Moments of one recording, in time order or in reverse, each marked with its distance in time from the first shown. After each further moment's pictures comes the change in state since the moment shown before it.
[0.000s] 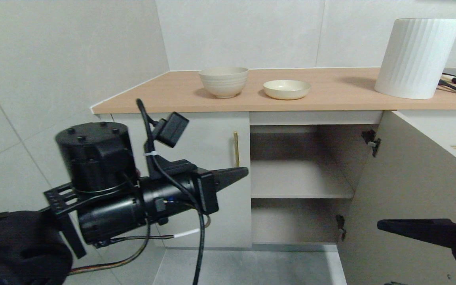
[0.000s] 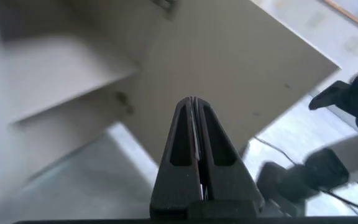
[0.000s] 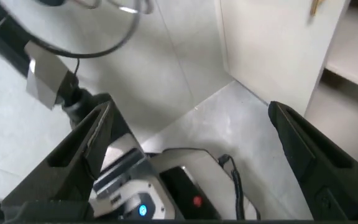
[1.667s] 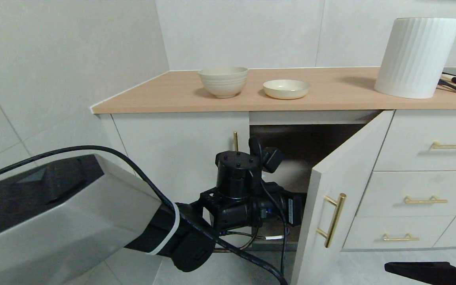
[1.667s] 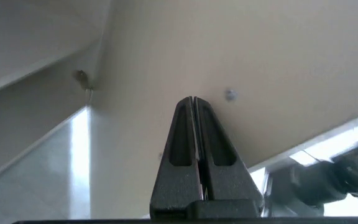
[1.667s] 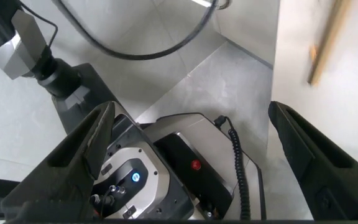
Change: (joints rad) left arm -0.175 0.544 -0.379 -0.068 -0.021 -0.014; right arm -0.027 -0.054 0.221 -0.039 -0.022 0.037
